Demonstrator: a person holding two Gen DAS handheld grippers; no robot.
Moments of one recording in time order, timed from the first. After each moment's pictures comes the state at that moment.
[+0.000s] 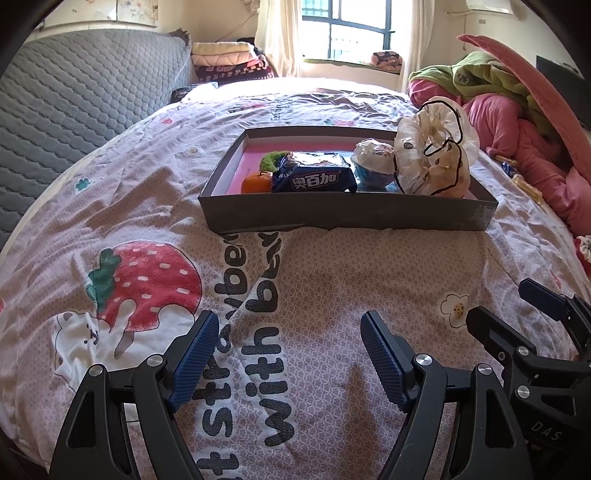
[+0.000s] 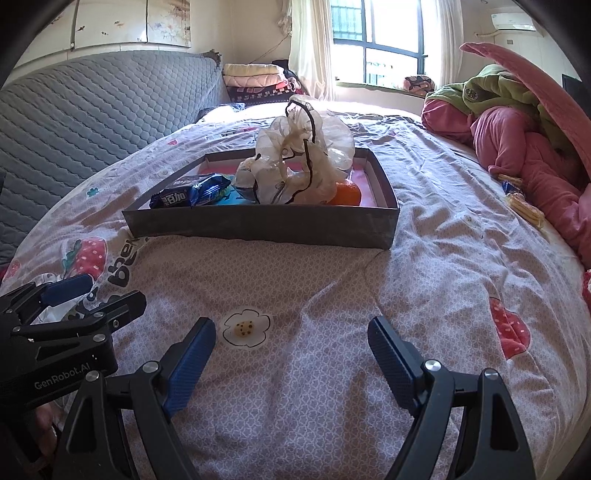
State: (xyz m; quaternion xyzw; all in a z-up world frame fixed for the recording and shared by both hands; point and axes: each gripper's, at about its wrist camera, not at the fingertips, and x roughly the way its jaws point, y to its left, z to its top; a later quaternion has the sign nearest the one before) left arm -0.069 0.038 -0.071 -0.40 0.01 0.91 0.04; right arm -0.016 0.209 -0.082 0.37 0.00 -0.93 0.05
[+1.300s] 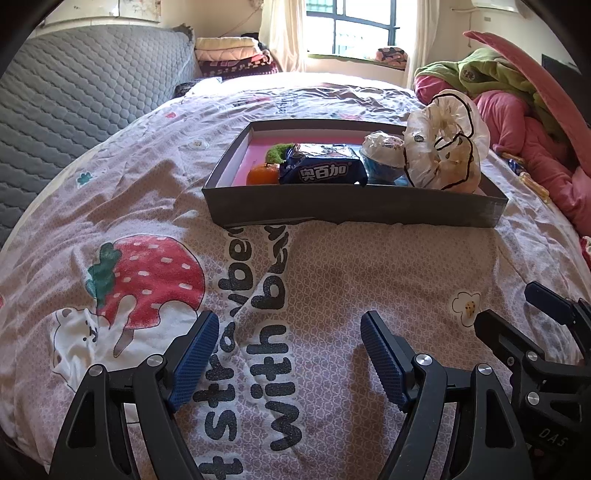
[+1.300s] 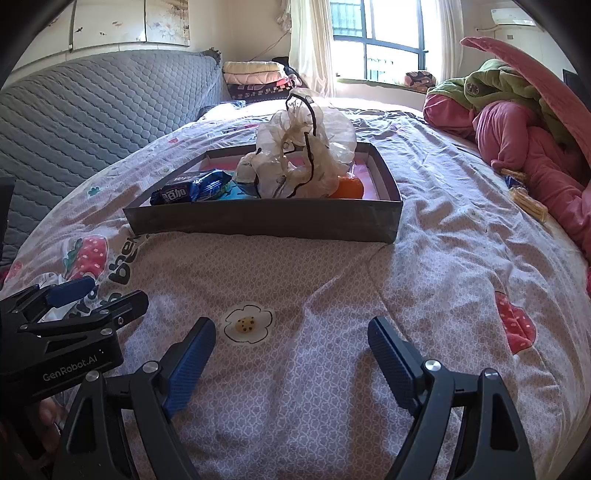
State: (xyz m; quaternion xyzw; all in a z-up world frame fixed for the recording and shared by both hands) left arm -0.074 0.035 -0.076 -0.41 0.02 0.91 0.03; right arm -0.017 0.209 -0.087 0.38 -0.01 -0.92 0.06
